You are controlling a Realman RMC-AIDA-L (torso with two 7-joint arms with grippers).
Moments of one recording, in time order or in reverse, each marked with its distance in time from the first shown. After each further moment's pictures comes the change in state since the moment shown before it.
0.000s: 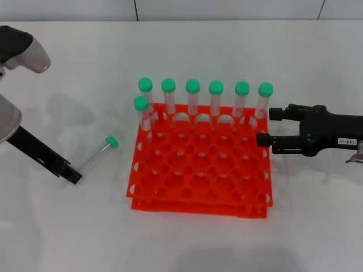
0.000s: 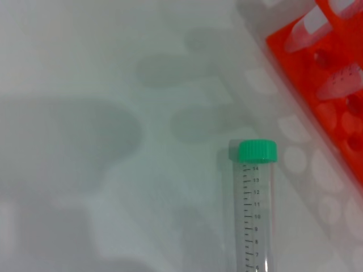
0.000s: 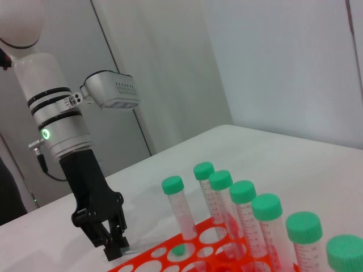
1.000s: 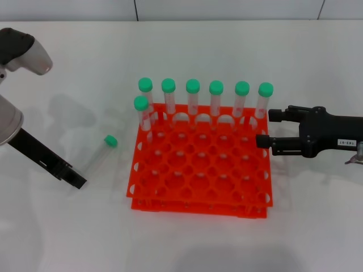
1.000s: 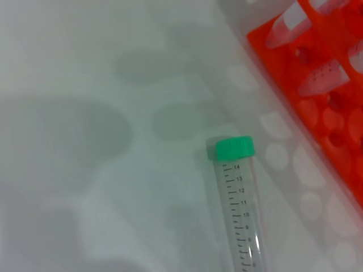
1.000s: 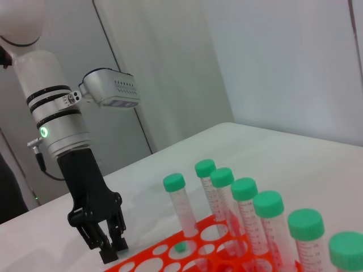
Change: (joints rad) left arm 0.000 -0.002 0.000 0.000 -0.011 0.024 0.008; right arm 0.000 0.000 -0.001 0.000 -0.005 -0.001 0.001
